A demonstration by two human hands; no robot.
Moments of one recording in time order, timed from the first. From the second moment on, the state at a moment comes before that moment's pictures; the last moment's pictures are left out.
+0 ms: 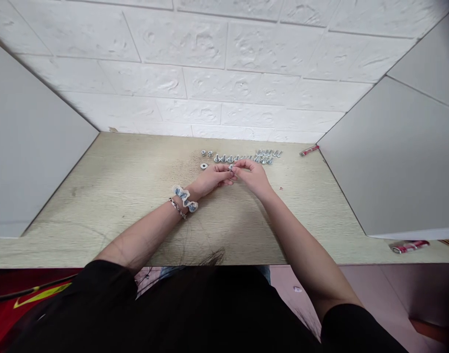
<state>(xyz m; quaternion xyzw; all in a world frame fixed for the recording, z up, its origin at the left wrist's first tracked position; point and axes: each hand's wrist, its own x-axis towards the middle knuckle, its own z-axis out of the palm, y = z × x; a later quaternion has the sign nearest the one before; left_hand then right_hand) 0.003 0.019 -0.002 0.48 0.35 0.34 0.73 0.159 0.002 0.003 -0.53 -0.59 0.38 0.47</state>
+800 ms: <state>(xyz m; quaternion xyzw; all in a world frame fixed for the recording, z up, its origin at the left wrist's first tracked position) 0.007 0.020 -0.006 0.65 0.31 0.29 0.63 0.152 0.000 -0.006 -0.50 -0.72 0.28 0.39</state>
